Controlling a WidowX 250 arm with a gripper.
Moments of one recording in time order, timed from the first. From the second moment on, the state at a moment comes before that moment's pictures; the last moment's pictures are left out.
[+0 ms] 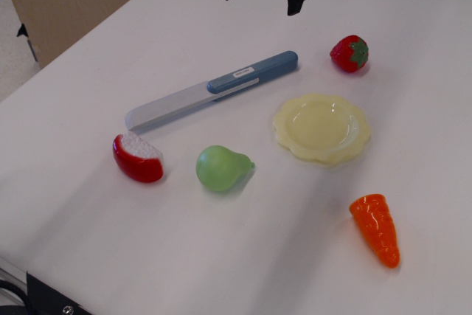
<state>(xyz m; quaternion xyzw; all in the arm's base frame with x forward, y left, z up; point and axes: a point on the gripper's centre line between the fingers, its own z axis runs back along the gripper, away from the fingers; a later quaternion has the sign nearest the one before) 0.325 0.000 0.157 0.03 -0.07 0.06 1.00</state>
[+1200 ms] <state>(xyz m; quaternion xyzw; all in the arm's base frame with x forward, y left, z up) 0.240 0.059 0.104 0.09 -0.04 0.33 0.94</state>
